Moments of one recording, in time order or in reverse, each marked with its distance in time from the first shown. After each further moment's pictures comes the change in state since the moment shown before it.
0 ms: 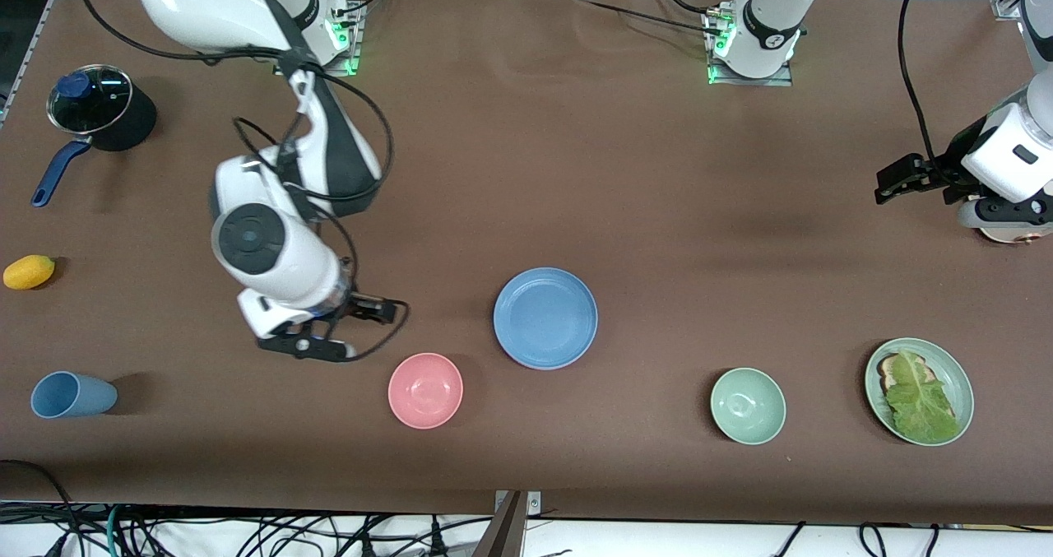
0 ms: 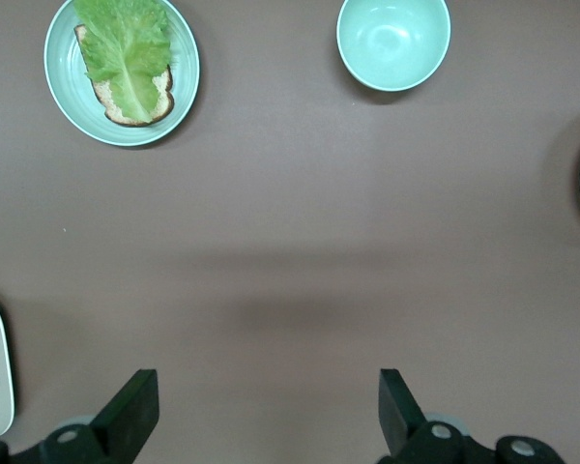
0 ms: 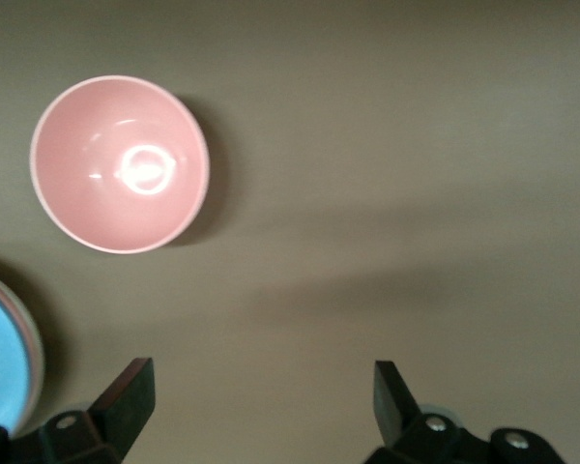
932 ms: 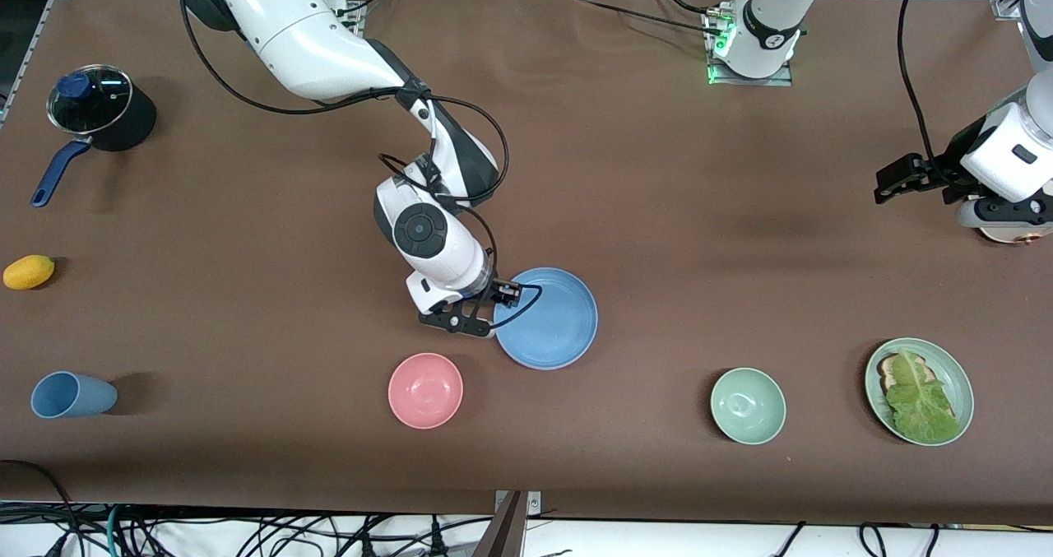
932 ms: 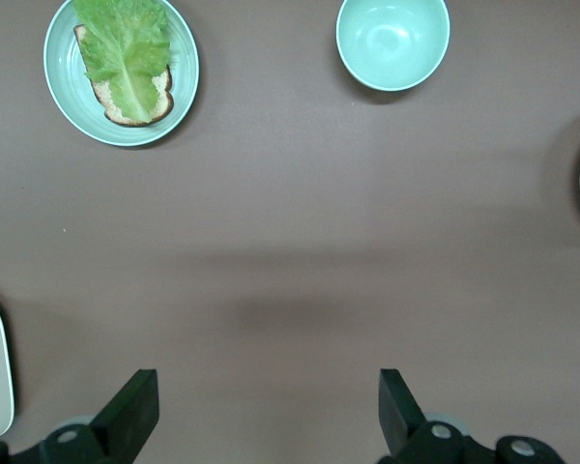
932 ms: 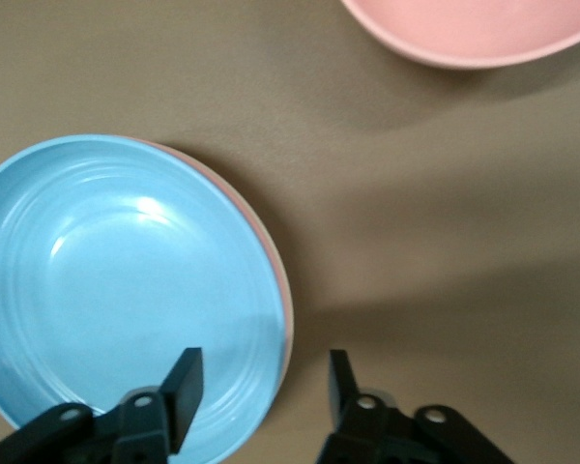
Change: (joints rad) left arm 0.001 -0.001 -0.002 0.000 0.000 0.000 0.000; right arm 0.119 0.286 0.217 0.083 0.014 0.303 0.346
